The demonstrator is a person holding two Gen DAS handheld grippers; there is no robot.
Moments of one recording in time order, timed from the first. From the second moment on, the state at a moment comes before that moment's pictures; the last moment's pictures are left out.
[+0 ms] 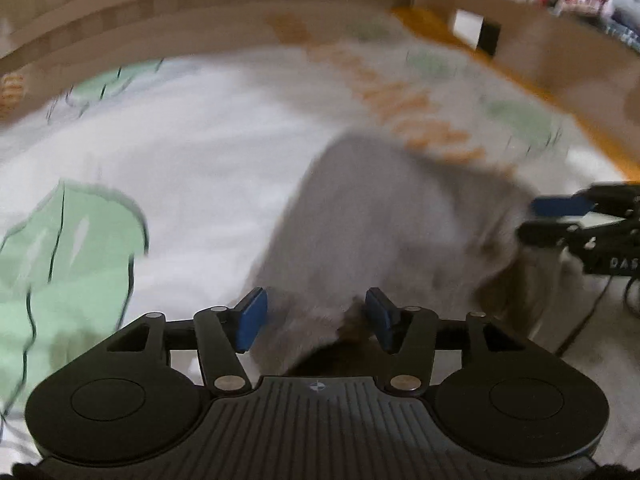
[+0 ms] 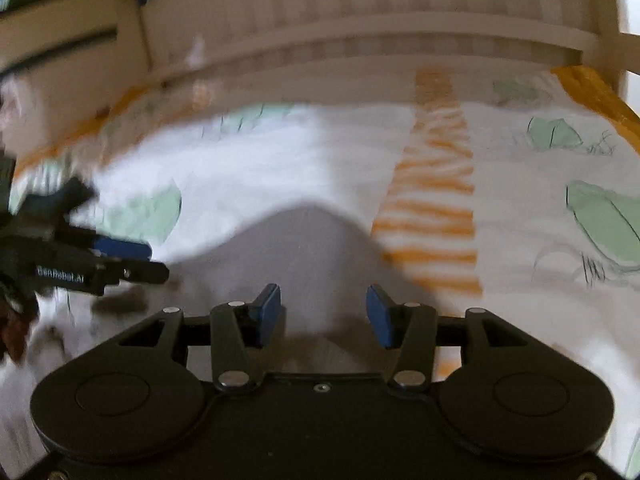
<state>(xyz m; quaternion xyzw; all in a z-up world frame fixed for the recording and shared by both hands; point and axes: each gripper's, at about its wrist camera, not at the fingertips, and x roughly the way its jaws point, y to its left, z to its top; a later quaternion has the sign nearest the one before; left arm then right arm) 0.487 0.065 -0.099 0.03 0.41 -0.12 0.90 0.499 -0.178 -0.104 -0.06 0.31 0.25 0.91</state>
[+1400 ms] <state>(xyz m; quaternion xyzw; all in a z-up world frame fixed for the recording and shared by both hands) 0.531 0.069 -0.064 0.06 0.34 -0.18 0.92 0.575 -0.153 -0.095 -0.04 0.33 0.29 0.90</state>
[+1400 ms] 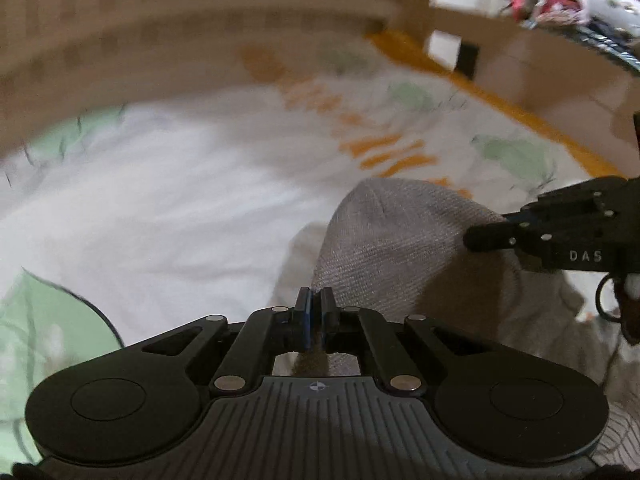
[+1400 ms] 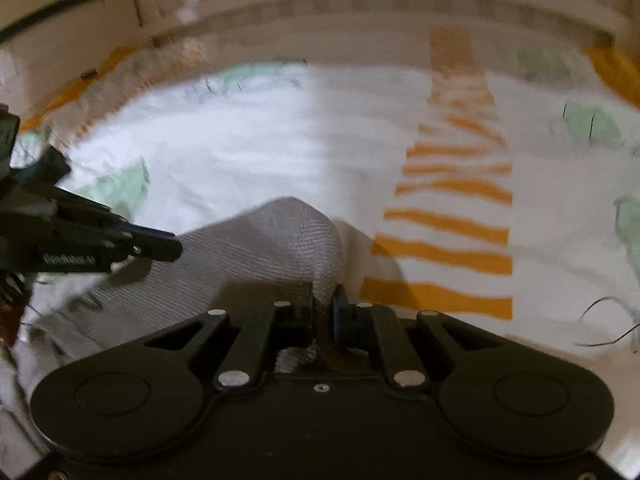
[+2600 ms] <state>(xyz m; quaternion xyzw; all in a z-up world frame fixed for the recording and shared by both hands) 0.313 0.101 -0.061 -0.22 0.42 -0.22 0.86 0.349 -0.234 -0.067 0.10 0.37 0.29 0.87</state>
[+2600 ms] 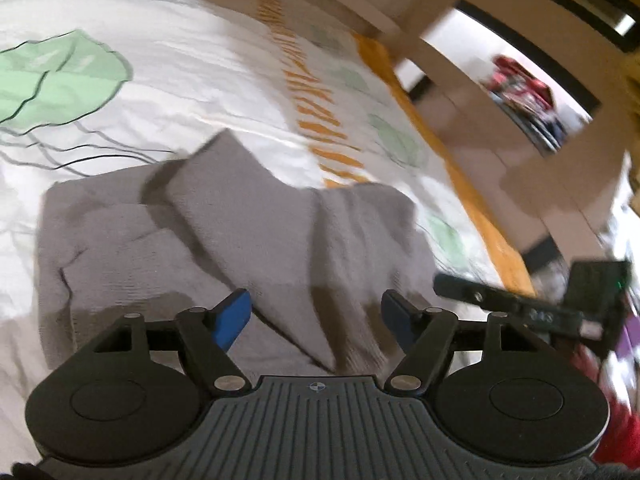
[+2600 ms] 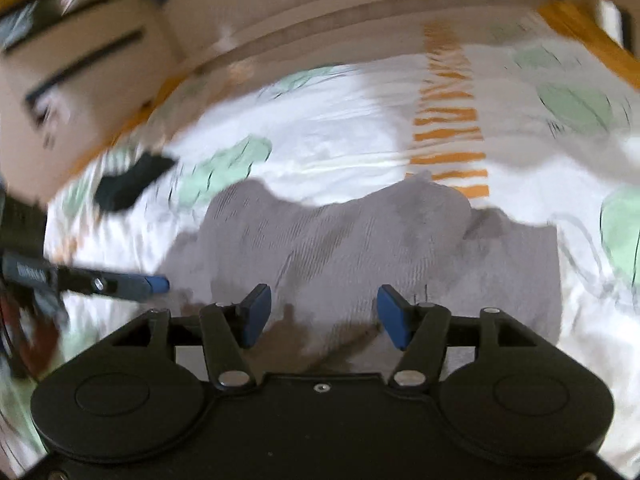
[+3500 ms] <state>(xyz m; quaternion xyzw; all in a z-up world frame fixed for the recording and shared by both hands) 0.336 0.110 -0.067 -0.29 0.39 -0.14 0.86 0.350 -0.241 -0.100 0.20 0.37 0.23 0.87</state>
